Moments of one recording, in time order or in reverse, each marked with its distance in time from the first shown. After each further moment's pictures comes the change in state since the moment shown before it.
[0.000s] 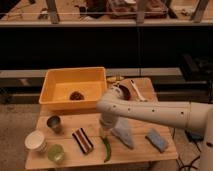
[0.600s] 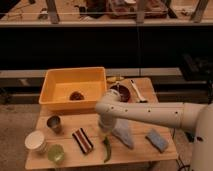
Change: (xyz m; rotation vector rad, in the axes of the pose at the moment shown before) arm 0.001 -0.012 0.020 0.033 -0.030 -0.003
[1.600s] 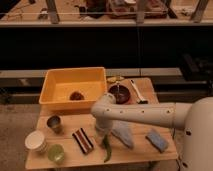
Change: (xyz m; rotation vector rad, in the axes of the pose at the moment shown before) arm 0.003 -0.018 0.024 0.035 -0.046 -0.038
